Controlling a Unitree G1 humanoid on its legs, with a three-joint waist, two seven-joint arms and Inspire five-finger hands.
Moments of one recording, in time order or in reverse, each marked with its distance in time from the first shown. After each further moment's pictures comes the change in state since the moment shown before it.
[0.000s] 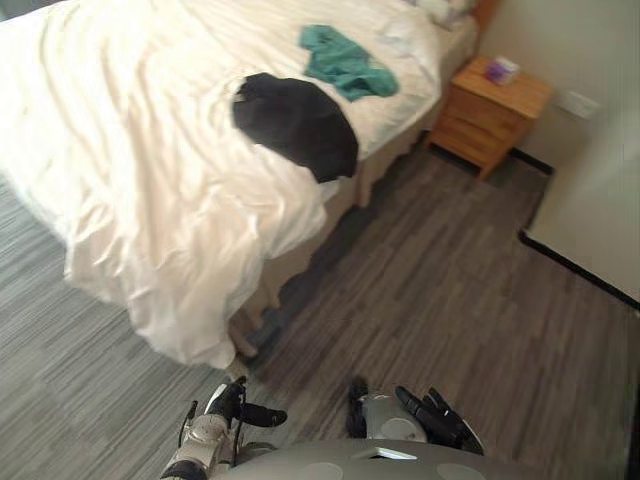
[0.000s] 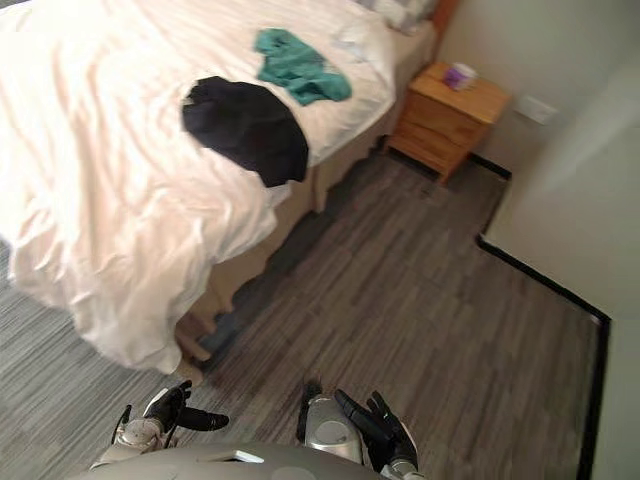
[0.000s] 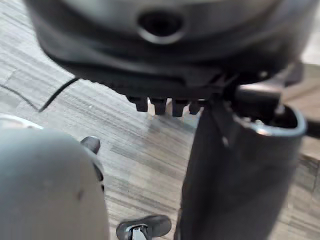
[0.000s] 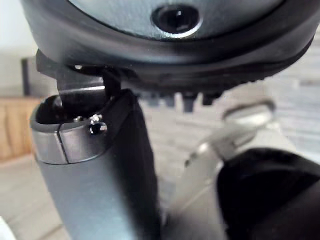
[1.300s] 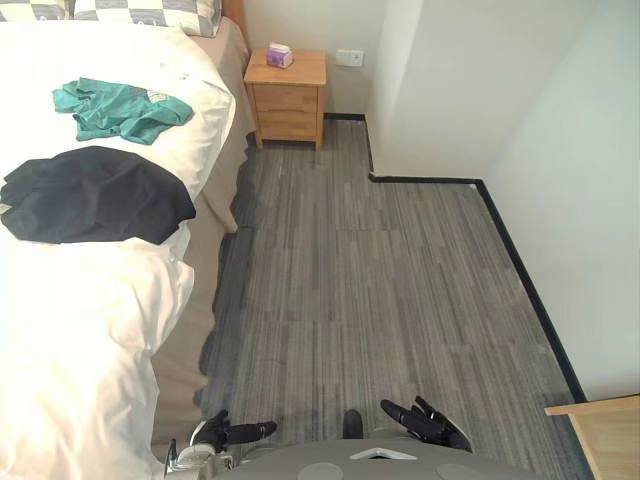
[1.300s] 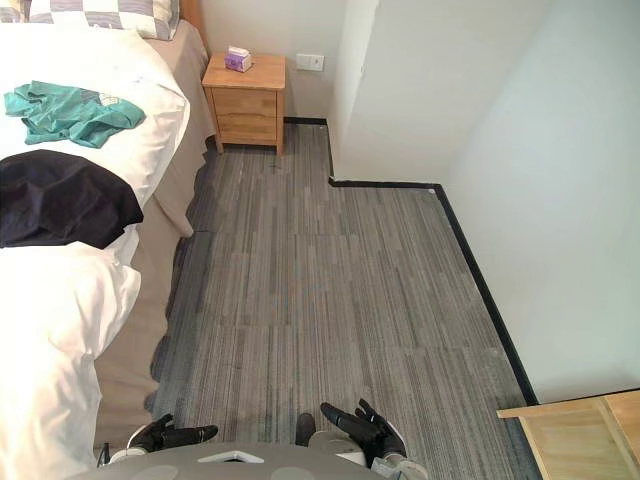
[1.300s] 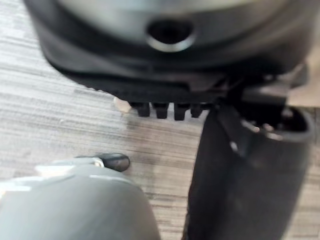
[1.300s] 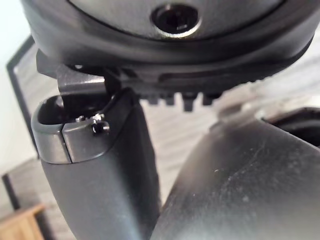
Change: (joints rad) left arm 0.068 -0.003 0.023 0.102 -0.407 -0.009 0.057; right arm -0.108 -0.026 0.041 0.108 -0.098 0.122 -0.060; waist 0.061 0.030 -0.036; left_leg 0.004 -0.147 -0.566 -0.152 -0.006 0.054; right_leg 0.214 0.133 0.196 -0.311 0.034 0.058
